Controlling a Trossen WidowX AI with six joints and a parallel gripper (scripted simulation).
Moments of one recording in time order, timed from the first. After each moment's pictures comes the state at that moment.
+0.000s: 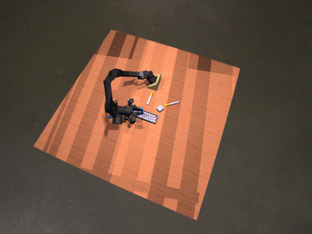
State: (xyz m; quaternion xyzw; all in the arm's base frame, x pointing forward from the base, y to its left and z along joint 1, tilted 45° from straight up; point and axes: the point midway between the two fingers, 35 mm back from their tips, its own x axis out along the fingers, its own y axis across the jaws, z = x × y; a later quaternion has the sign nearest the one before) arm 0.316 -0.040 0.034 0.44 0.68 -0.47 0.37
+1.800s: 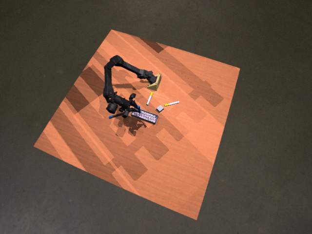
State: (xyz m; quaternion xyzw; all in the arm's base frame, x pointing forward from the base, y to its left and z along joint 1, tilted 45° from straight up) arm 0.323 -0.015 0.080 0.59 0.53 -0.46 0.41
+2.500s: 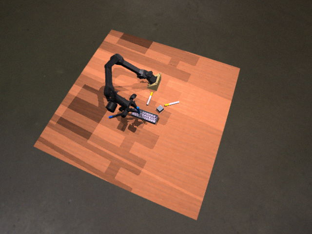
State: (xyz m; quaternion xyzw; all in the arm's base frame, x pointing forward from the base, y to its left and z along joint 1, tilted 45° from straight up) arm 0.322 -0.027 0.075 0.62 0.50 -0.45 0.41
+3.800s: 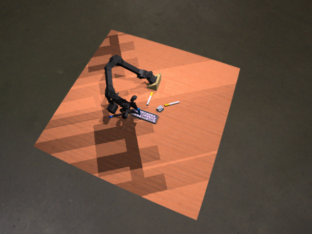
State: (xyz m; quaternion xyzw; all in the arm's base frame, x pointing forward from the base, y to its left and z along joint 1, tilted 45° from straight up) arm 0.318 -0.042 0.058 0.62 0.50 -0.46 0.40
